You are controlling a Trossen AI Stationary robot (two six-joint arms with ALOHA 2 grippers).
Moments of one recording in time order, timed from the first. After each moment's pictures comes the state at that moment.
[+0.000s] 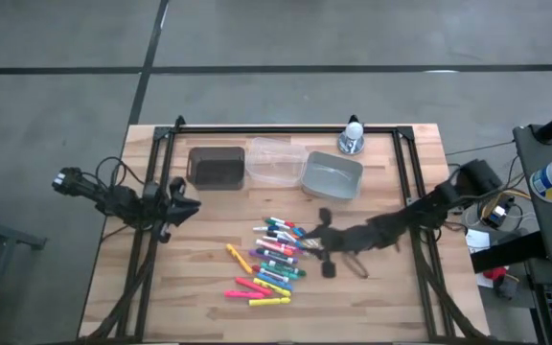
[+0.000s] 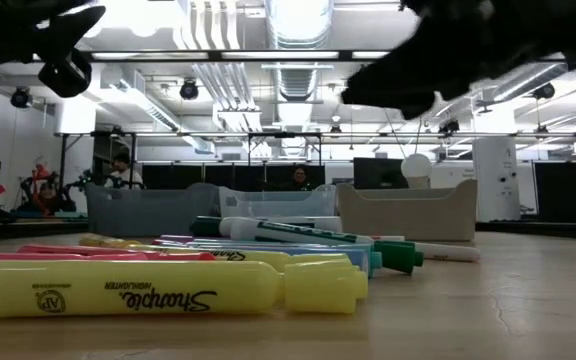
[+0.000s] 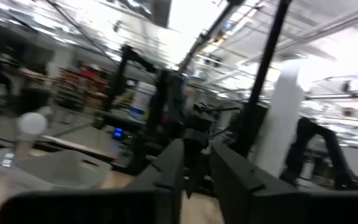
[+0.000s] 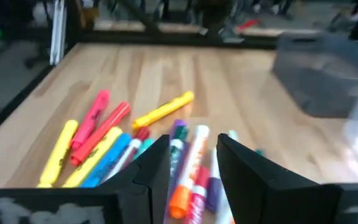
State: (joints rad) left arm -0.40 0.13 0.02 0.42 -0.34 -0.22; right arm 0.39 1.58 0.67 0.53 0.36 0.14
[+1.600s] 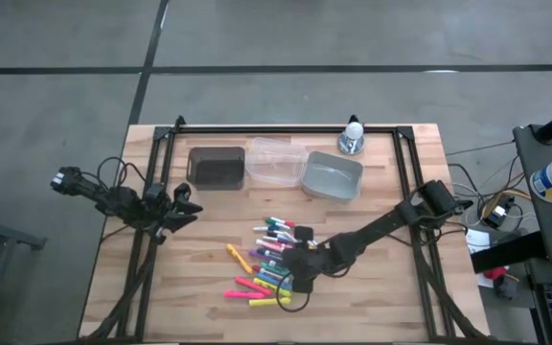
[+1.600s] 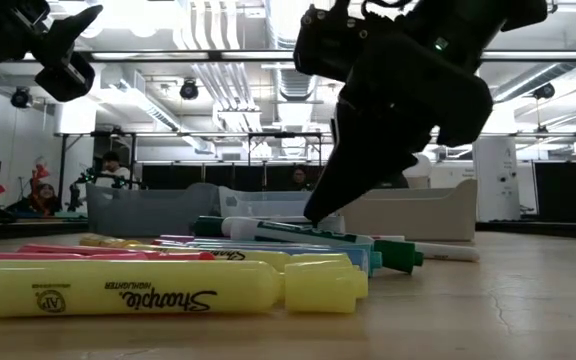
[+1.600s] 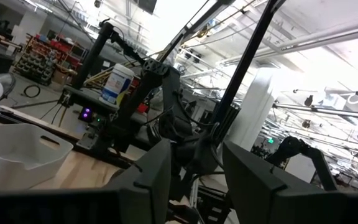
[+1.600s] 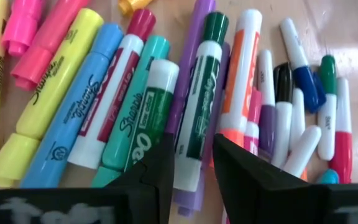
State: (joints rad) left arm -0.40 0.15 0.01 0.44 -0.27 -0.39; right arm 0.41 1.96 1.20 -0.24 0.36 0.37
